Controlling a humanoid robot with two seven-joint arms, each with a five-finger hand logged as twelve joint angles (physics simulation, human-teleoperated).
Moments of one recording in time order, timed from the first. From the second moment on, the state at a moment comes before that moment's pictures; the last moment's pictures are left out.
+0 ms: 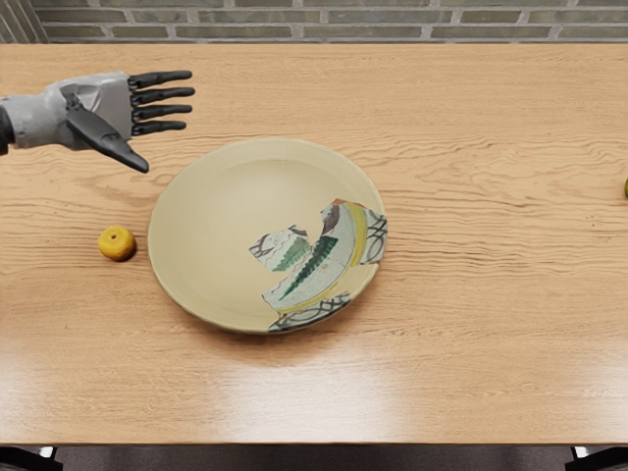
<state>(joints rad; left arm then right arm) -1.06 0.83 -0.41 -1.12 0.02 -0.61 0.19 -0.10 0.00 -0.13 0.24 0.04 0.26 -0.12</state>
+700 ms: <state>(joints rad) -1.19 0.86 -0.08 -1.23 0.69 -0.05 0.27 -0.10 0.00 -0.13 0.23 0.05 0.26 -0.12</state>
